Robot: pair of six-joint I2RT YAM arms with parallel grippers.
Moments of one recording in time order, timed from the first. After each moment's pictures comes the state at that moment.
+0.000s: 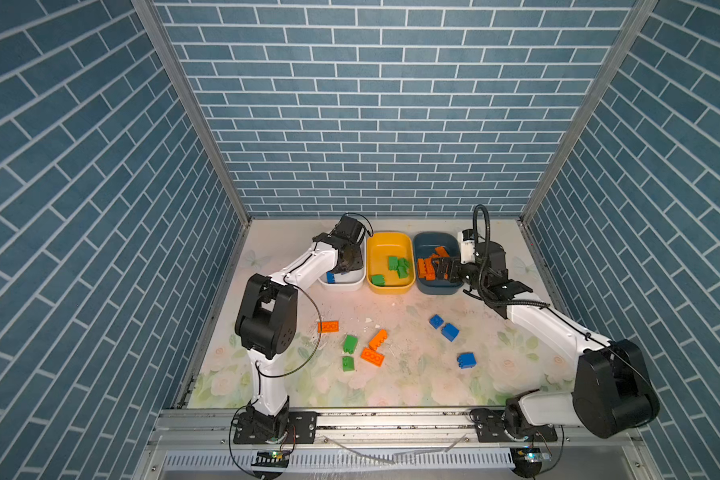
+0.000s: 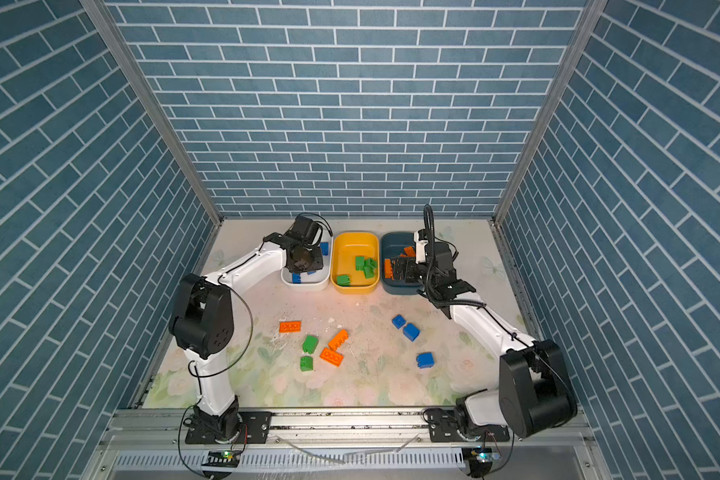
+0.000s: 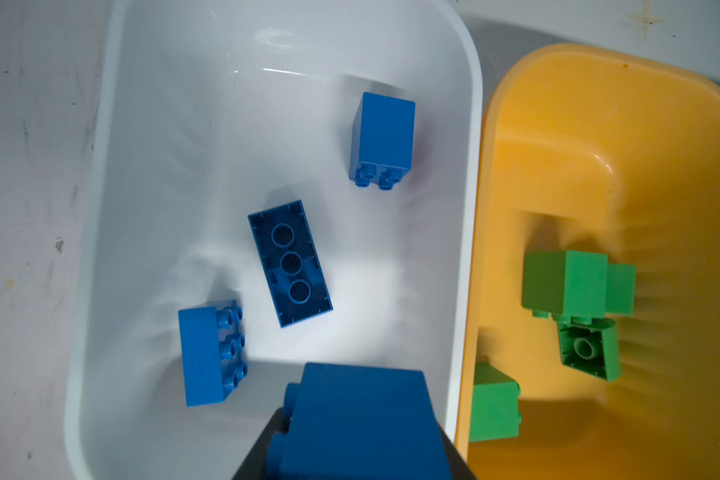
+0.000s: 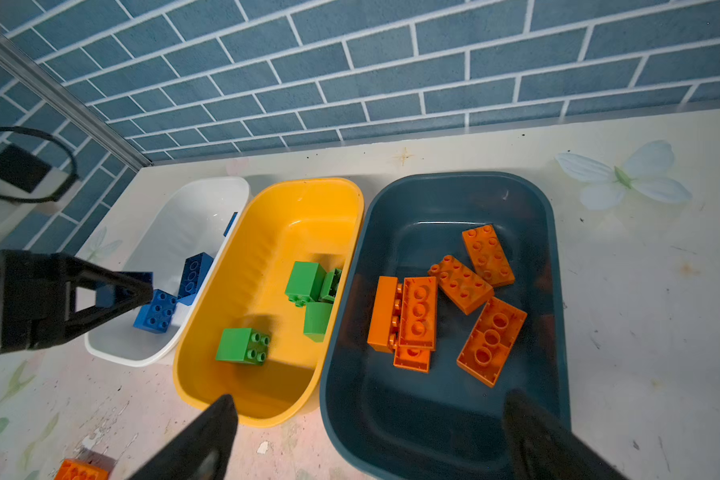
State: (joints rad) left arm -0.41 1.97 1.60 -0.70 -0.11 -0.54; right arm 0.38 1.35 0.87 -0.01 -0.12 0.29
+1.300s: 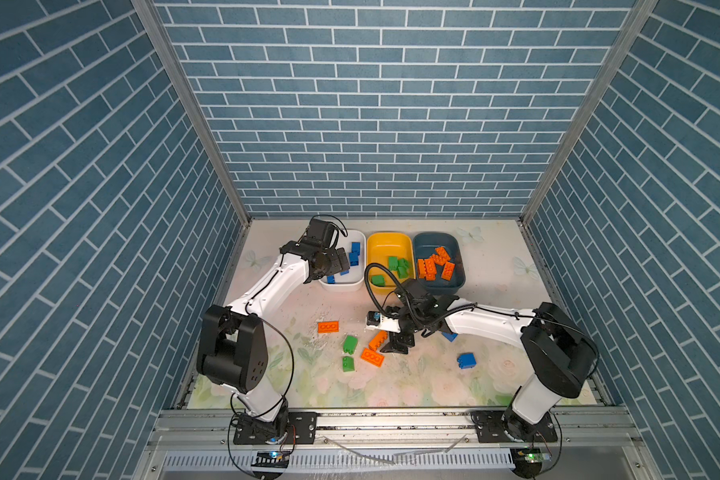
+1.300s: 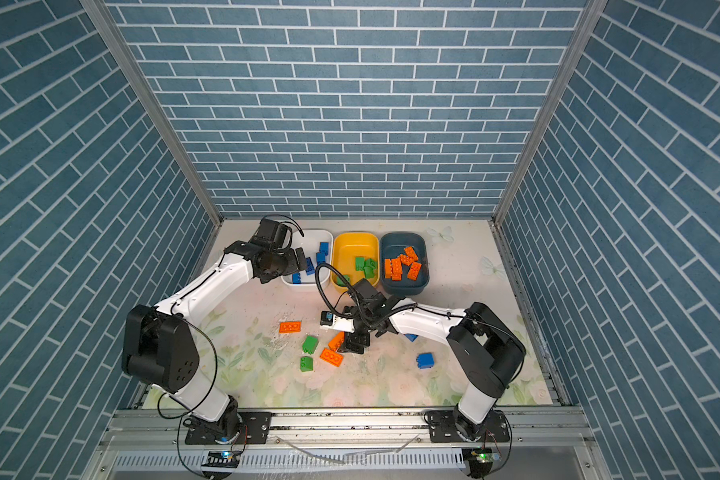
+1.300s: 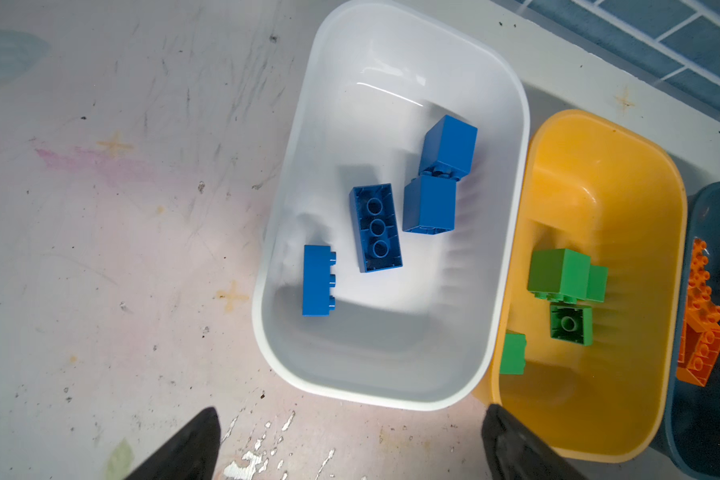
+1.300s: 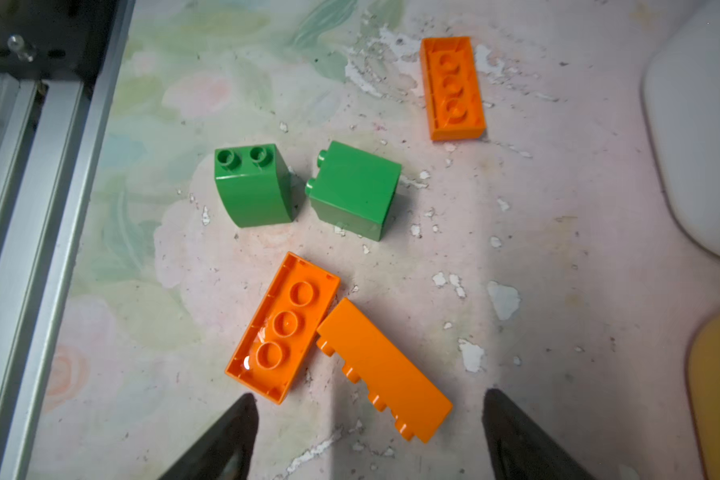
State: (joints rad) left arm -0.31 1.64 1.33 -0.71 -0.07 -0.59; right arm 0.91 1.71 1.01 -0.34 -0.43 -0.70
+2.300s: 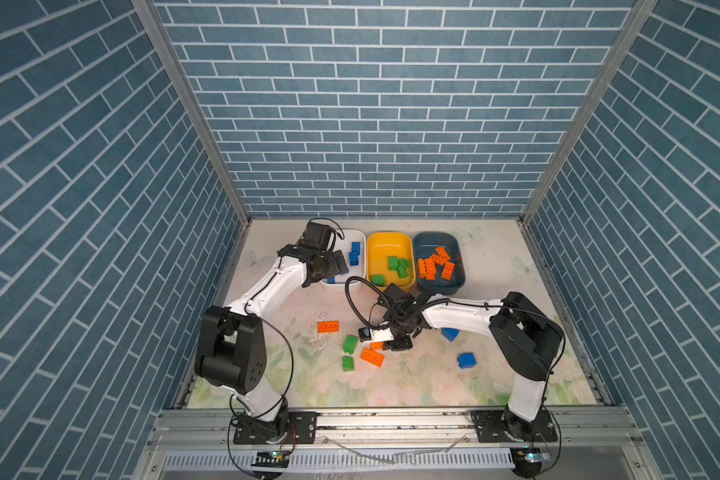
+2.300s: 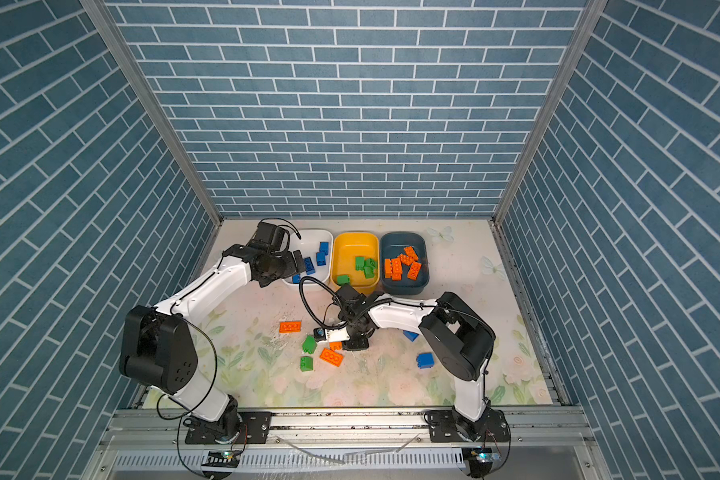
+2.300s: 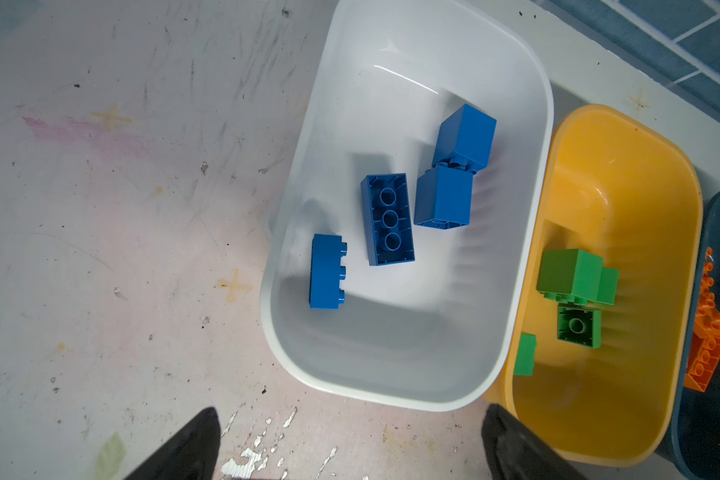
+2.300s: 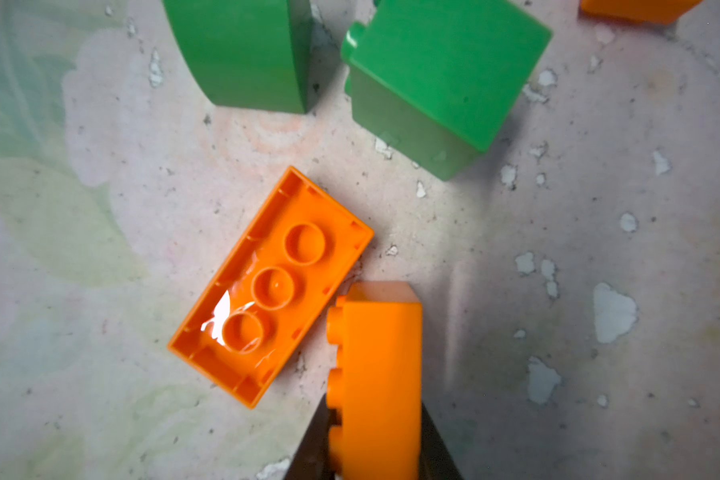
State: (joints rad) left arm -0.29 1.63 1.30 -0.69 -0.04 -0.62; right arm 0.95 1.86 1.14 -0.54 -0.30 -0.88
